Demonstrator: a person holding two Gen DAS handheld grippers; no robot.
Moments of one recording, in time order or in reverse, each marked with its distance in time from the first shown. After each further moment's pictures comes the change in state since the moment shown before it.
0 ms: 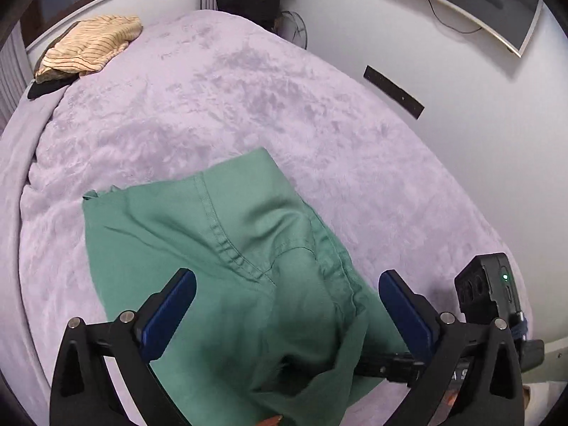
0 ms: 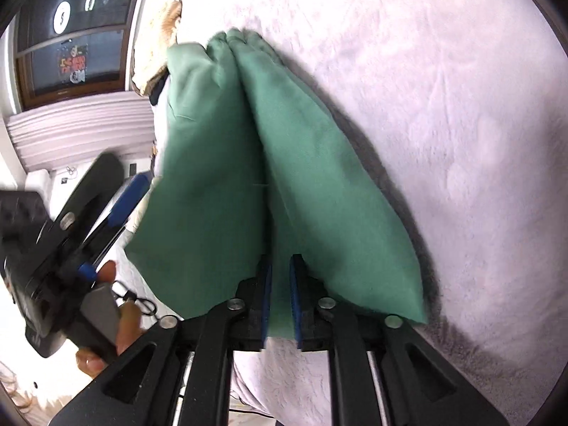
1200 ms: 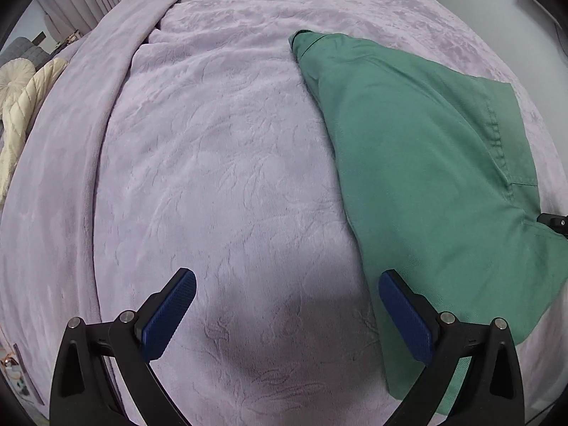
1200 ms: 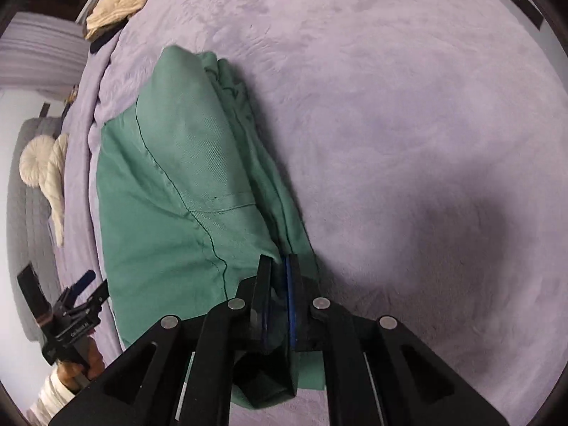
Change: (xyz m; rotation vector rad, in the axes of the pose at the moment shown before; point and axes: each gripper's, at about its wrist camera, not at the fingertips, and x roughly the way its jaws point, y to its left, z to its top) left arm 0.002 0.153 -0.109 -0.299 0.194 0.292; right arm -0.036 0.063 0.057 -0.259 0.042 -0.543
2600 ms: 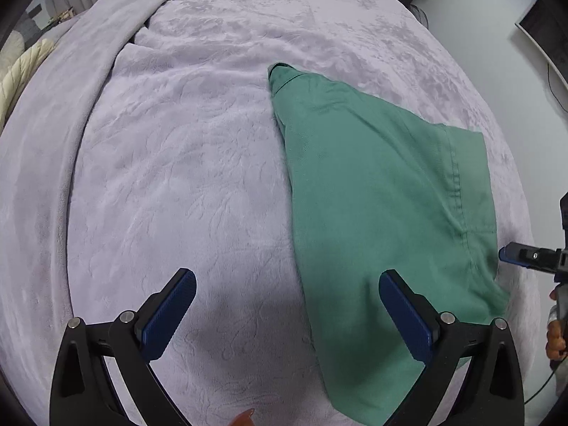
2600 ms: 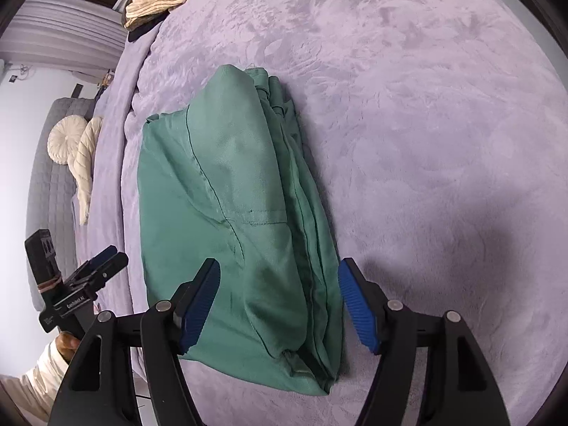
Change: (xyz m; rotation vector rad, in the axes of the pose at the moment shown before) left arm -0.011 -0.001 0.036 -0.094 -0.002 -0.170; right arm -0.014 0.009 0.016 -0.124 0.023 0.120
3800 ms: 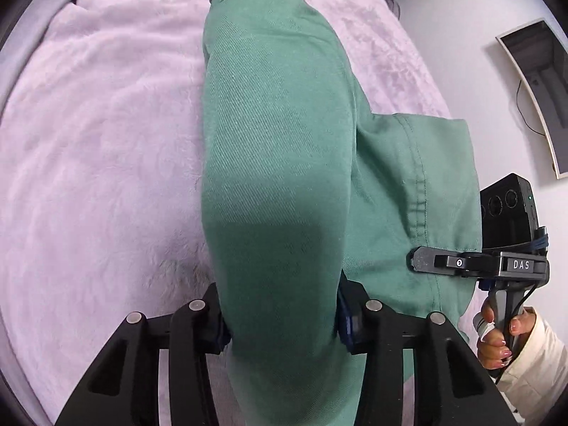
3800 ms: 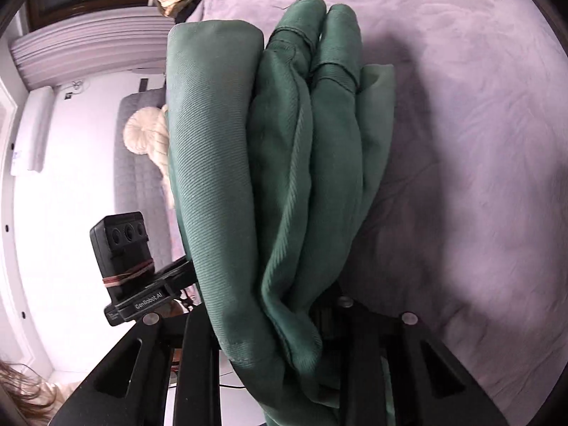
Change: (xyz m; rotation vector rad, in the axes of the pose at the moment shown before) left arm 0.016 -0.050 -0.005 -0.042 0.104 -0.270; right arm 0.079 0.032 0.025 0.061 0.183 0.465
